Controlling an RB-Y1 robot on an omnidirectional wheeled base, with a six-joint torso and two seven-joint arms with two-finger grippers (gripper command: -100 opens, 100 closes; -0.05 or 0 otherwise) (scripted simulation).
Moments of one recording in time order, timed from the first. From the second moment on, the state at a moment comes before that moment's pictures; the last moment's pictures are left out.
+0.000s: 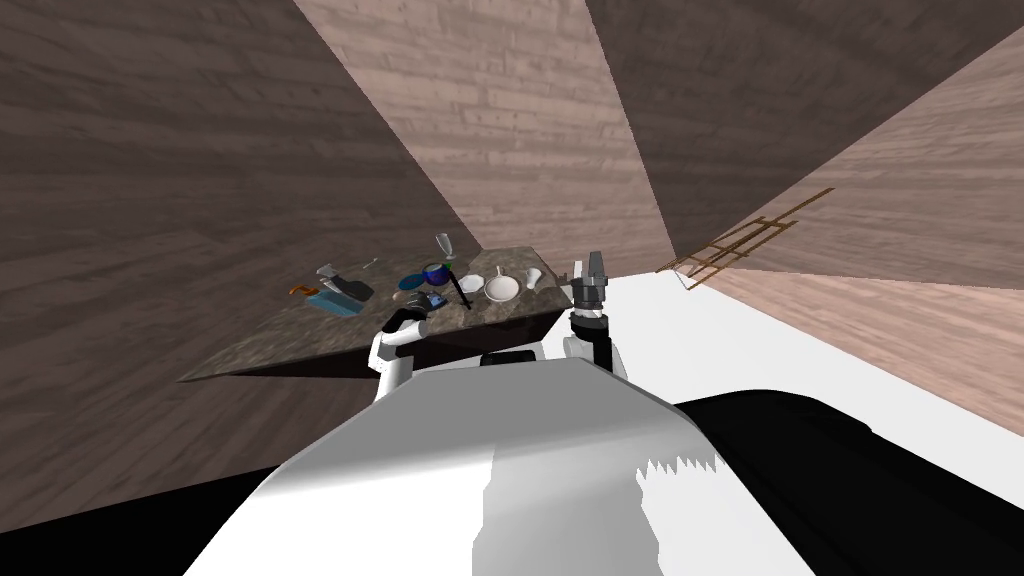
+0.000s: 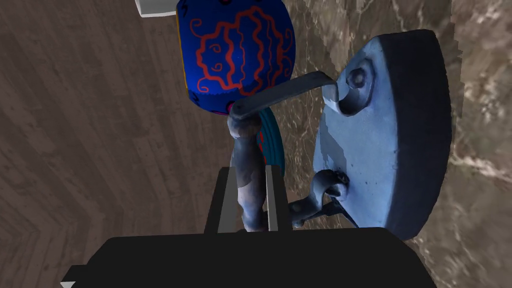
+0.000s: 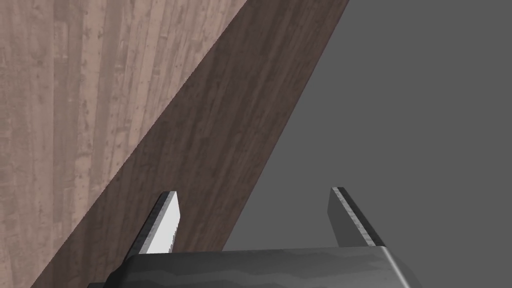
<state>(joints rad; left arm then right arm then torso) 0.10 0.18 0.31 -1.82 0.14 0.50 0.05 0.53 -0.04 0.07 -2.38 0.10 -0.46 0.10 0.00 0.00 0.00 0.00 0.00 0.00</state>
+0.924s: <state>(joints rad) 0.06 0.22 0.30 -1.84 0.20 0.67 0.06 0.53 -0.04 0.07 -2.38 0.10 -0.46 0.10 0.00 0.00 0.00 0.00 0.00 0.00</state>
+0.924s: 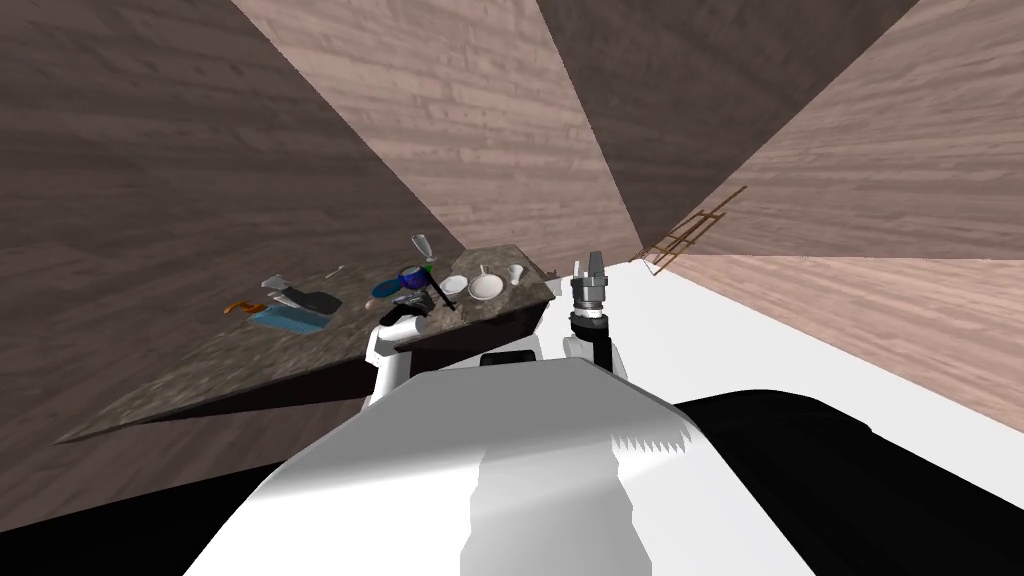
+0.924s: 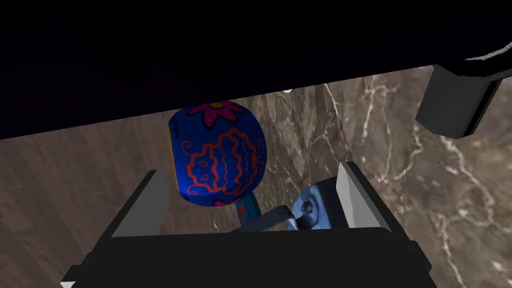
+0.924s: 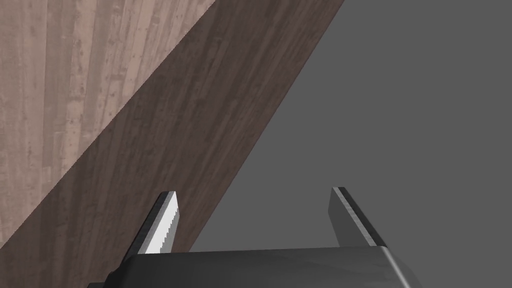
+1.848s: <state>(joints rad) 0.02 0.26 0.35 -1.87 0.21 0.89 0.10 0.53 -0.04 0.07 -2.38 0.10 -0.46 0.10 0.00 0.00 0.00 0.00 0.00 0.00</state>
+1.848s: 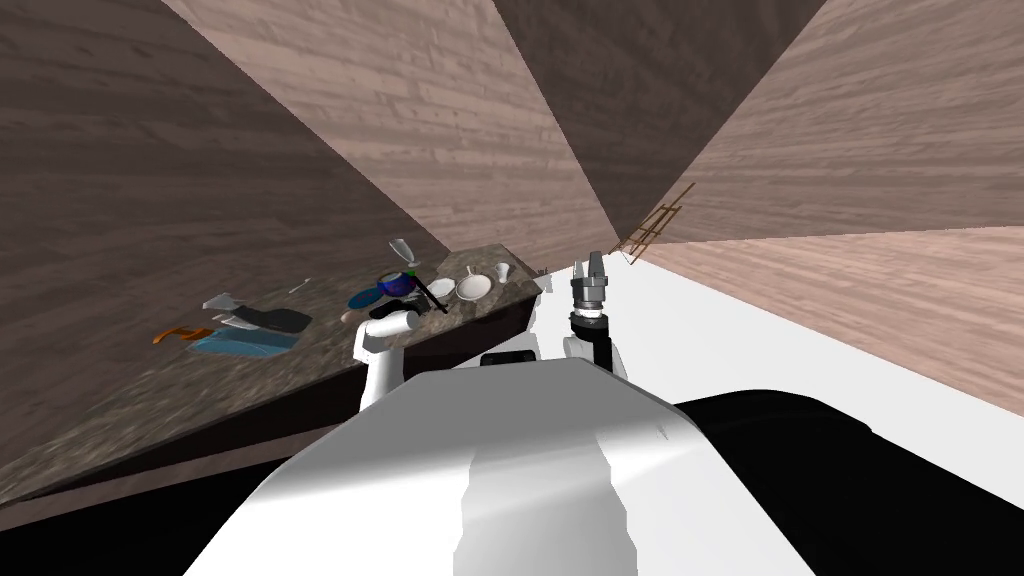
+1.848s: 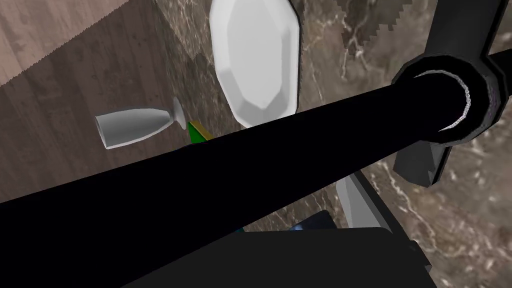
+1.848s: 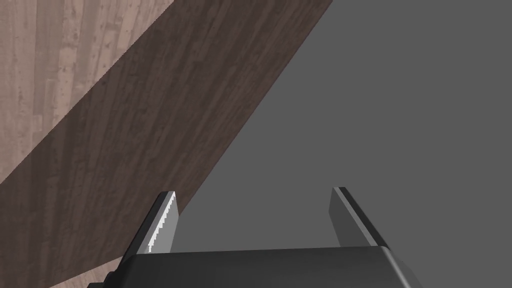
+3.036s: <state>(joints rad) -0.02 0.31 0.48 -1.89 0.07 1.12 0.18 0.53 -0.04 0.07 -2.38 0.10 -0.46 0.10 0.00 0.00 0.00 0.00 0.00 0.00</state>
